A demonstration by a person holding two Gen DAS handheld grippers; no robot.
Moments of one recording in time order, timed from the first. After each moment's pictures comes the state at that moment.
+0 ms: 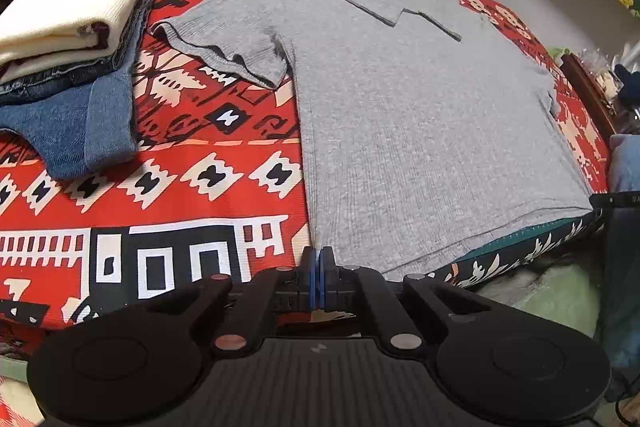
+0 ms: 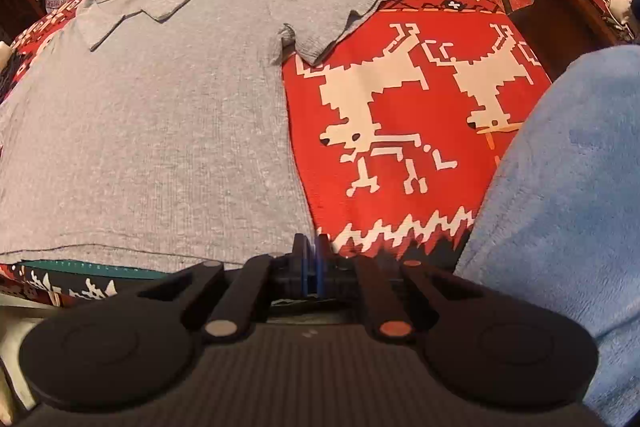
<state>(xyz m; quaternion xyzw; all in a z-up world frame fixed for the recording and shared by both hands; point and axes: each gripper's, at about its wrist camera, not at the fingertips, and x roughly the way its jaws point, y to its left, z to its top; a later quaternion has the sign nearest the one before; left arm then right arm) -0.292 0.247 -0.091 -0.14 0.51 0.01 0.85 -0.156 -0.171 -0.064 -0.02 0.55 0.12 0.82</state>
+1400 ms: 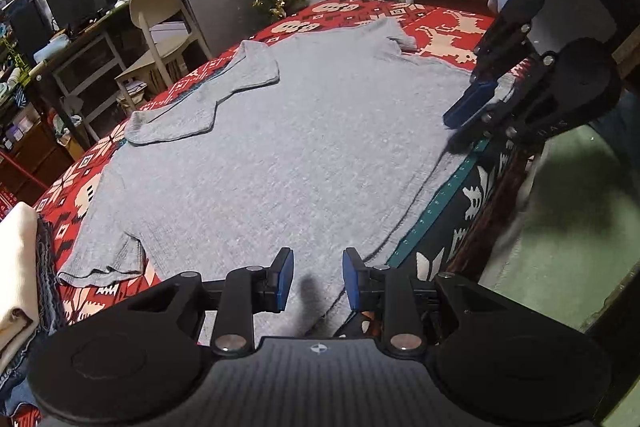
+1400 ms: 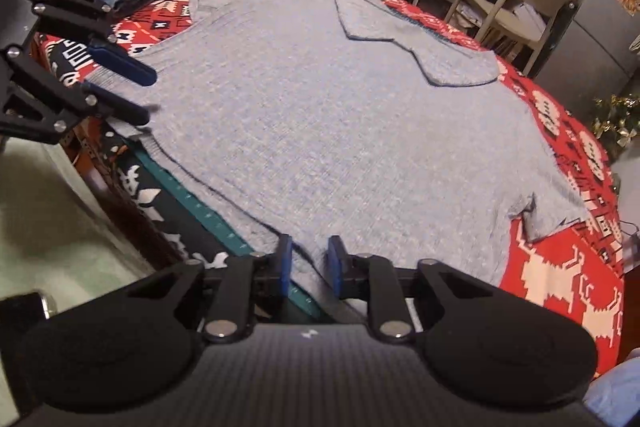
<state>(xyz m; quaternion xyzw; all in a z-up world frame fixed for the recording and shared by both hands) -0.295 0.128 -0.086 0.18 0.36 -0.15 0.90 -0.228 -0.038 -0.076 -0.29 0.38 0.37 0.80</state>
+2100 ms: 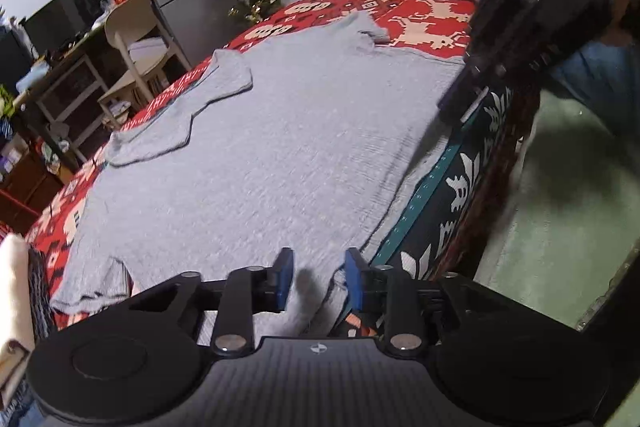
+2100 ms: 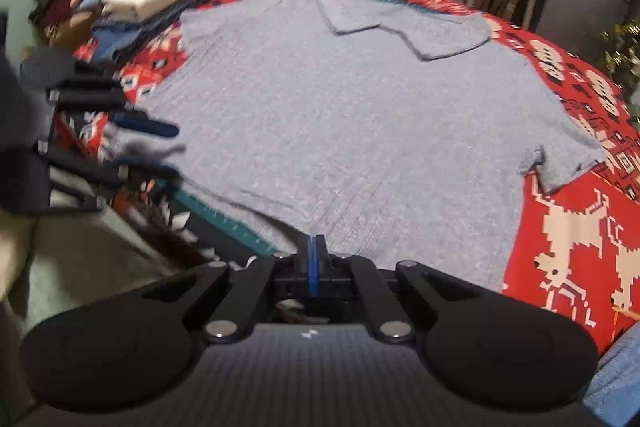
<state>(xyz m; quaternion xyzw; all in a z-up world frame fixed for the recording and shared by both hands) -0.293 0.115 -0.097 0.22 0.36 -0.17 0.89 -0.219 -0.059 -0.057 -0.19 0.44 0.38 0.79</state>
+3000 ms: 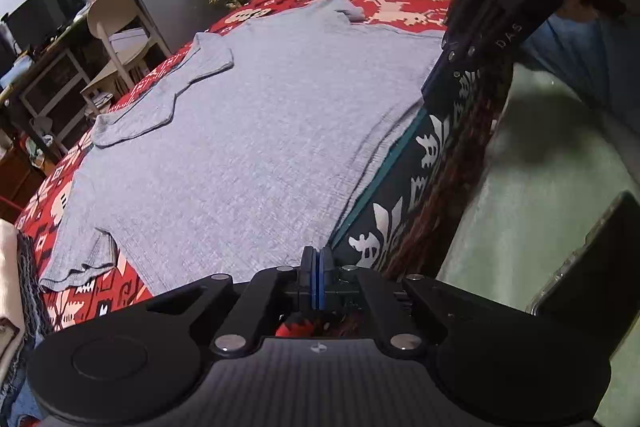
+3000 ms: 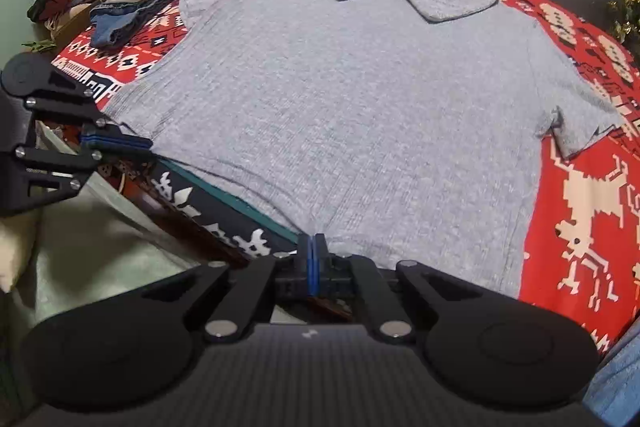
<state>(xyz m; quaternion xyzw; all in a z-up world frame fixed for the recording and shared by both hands) -0.313 0.120 -0.102 0.23 0.38 -0.19 0.88 -0.211 -0.065 -0.068 -0.17 0.48 0.39 0.77</state>
